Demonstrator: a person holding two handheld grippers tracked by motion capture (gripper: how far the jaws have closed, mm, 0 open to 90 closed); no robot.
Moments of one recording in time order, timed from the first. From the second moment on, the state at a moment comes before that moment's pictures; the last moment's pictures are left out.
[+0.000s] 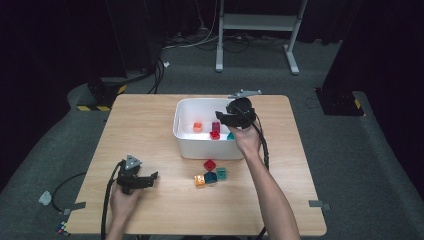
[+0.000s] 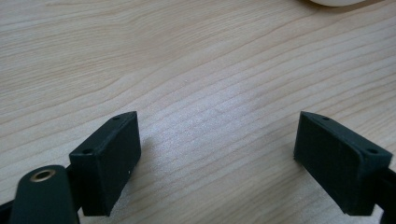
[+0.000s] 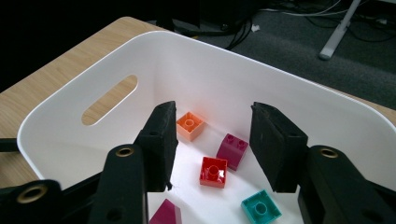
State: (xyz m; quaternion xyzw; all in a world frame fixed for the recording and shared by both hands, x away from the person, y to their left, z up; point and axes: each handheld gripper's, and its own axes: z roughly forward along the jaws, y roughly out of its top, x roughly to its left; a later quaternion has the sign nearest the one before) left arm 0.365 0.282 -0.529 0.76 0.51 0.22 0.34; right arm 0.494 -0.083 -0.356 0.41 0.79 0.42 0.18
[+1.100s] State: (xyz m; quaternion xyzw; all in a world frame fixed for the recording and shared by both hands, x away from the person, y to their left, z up) left arm 0.365 0.282 -0.529 0.76 0.51 0.22 0.34; right arm 0.433 -0.119 -0.352 0.38 0.77 0.48 0.19
